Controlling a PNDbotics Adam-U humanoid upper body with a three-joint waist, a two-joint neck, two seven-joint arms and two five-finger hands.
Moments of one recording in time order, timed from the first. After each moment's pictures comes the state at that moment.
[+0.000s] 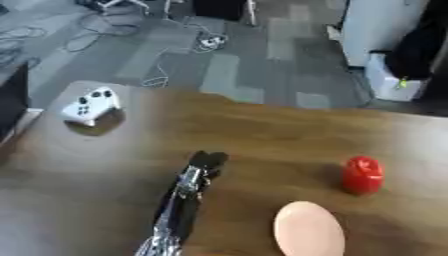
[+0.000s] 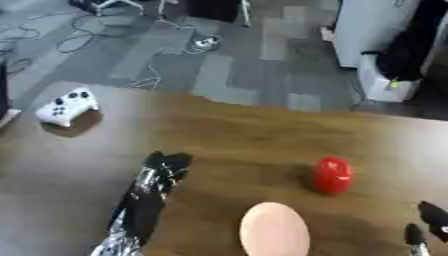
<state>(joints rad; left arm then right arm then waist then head) -0.16 0.16 -0.13 -1.74 0.11 -0.08 0.17 -0.12 -0.38 0.16 -1.76 0.45 -0.04 -0.10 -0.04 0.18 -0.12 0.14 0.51</state>
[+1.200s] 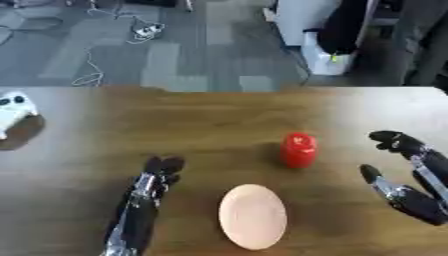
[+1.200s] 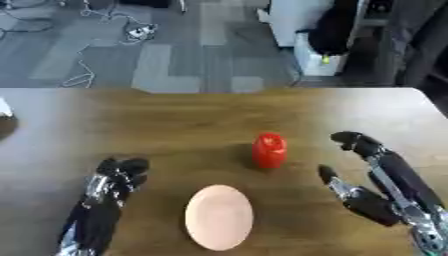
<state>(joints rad) -0.14 0.16 -0.15 -1.74 0.11 -0.07 0.15 -0.43 -0.57 0.26 -1.59 0.58 -0.05 0.07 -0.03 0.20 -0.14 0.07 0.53</state>
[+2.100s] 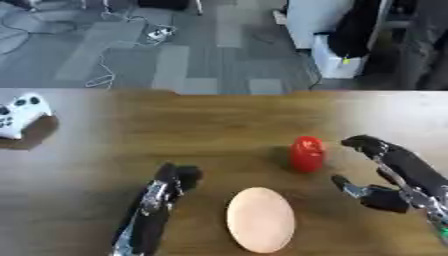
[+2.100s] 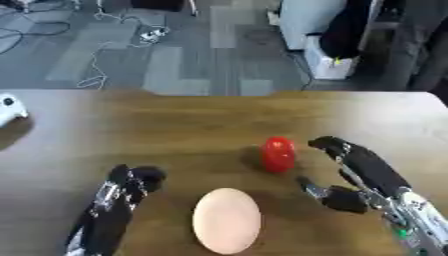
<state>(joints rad) -0.14 0.16 -0.19 -1.76 0.12 -0.09 0.04 -0.59 -0.48 0.28 -1.36 0.85 -0.14 0.11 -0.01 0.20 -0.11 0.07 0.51</state>
